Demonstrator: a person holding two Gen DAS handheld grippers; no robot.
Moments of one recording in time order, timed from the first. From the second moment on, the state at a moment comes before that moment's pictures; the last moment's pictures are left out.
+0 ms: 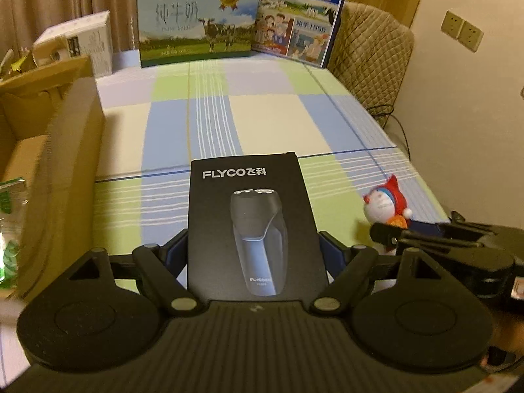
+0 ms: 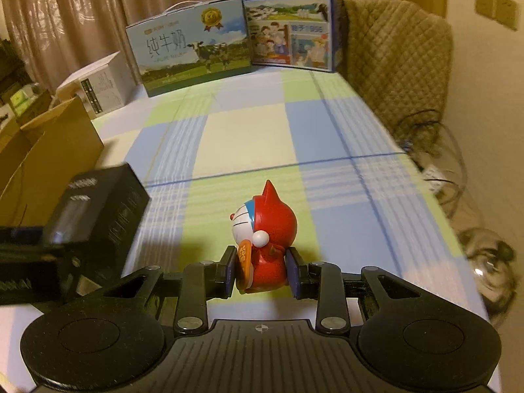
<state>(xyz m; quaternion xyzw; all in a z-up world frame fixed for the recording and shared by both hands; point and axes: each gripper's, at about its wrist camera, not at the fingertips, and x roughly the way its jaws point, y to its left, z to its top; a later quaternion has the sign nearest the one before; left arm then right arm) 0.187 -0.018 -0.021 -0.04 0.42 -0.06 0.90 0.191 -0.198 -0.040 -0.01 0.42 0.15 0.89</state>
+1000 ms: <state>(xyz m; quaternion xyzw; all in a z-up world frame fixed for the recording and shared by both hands) 0.055 0.030 0.055 -0.04 0.37 -0.04 0.93 0.077 -0.155 0.037 -0.02 0.36 0.21 0.91</state>
